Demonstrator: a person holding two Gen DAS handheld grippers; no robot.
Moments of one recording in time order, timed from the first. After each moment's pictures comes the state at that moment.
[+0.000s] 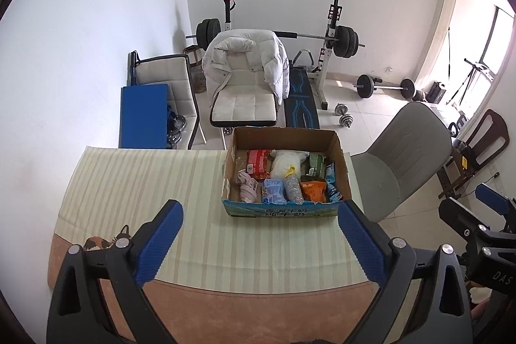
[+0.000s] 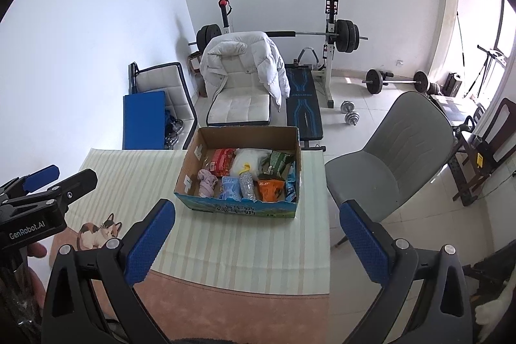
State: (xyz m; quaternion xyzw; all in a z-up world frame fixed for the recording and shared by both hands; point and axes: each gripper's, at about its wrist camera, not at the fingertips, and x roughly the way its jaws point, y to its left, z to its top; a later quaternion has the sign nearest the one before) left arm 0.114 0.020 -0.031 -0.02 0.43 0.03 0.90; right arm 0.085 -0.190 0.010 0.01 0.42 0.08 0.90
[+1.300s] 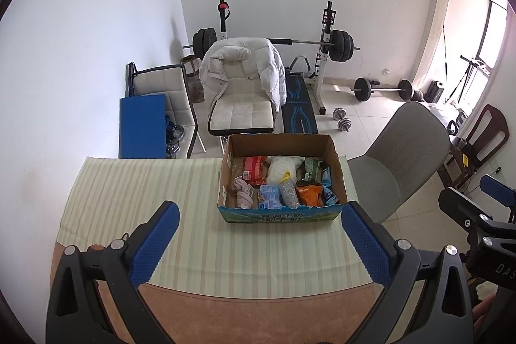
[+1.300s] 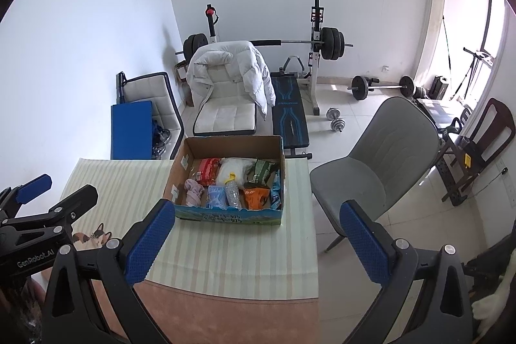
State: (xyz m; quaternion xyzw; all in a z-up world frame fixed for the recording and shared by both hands) left arm 0.104 0.003 -0.029 -0.01 0.42 0.02 0.91; right arm 0.084 -0.202 0.020 0.01 0.41 0.06 0.91
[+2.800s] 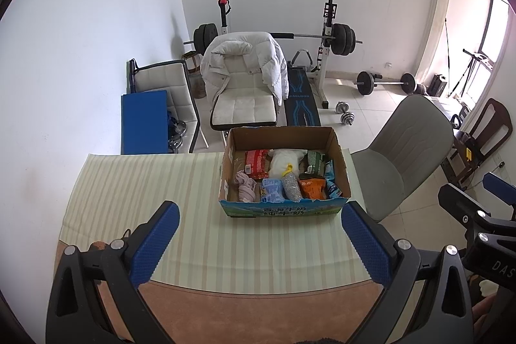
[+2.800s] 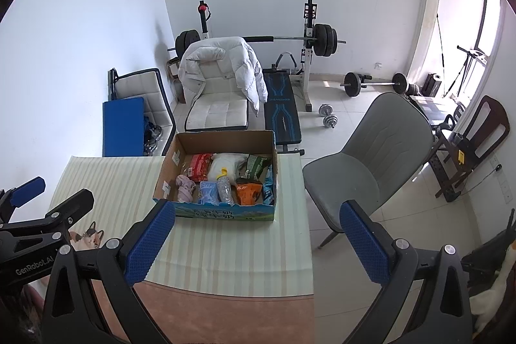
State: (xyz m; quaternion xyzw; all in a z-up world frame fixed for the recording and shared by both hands) left arm 0.105 0.004 -0.042 0.01 0.43 0.02 0.90; right arm 0.083 -0.212 0.012 0.00 0.41 0.05 0.91
